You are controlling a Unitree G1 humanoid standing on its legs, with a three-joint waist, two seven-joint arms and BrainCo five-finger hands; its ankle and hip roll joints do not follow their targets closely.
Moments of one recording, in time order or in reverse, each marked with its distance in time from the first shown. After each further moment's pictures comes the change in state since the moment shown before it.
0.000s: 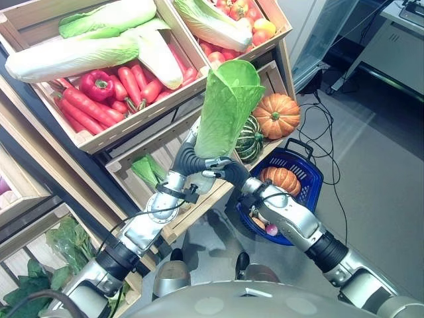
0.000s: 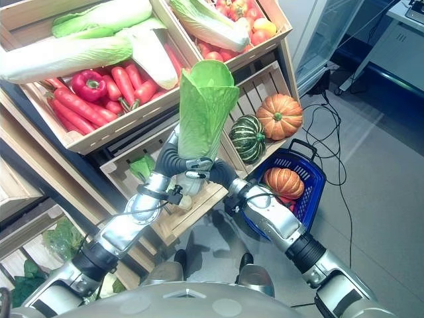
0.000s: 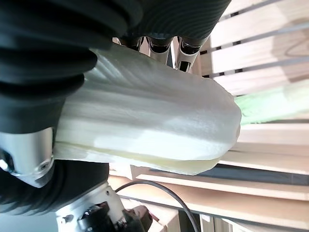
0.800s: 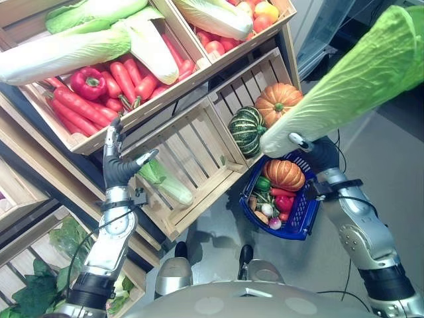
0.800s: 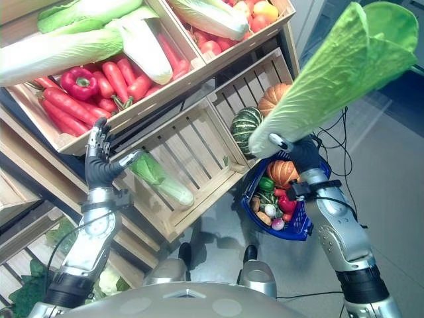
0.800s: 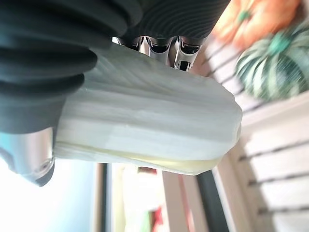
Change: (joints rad) left arm 0.321 -0.011 0.439 -0.001 -0.075 -0.031 0.042; right arm 0.370 -0.116 -0.619 -0.283 0.039 -0.003 -0.156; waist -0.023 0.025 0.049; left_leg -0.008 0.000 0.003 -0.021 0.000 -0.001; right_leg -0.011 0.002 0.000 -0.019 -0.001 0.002
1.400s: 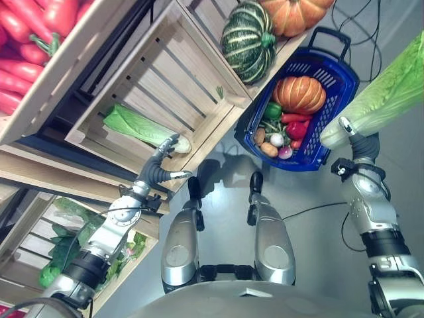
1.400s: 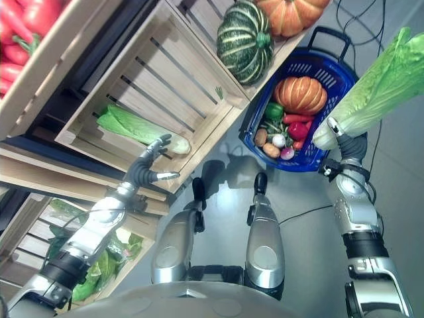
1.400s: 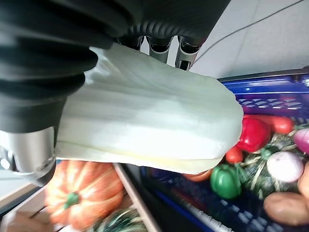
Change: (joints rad) left arm -0.245 0.171 -0.363 0.279 -0.081 0.054 -0.295; right arm -0.410 -0.075 -0.003 0.694 -0.048 -0.123 -0.368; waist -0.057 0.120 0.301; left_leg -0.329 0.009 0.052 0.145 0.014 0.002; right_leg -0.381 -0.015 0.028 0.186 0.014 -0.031
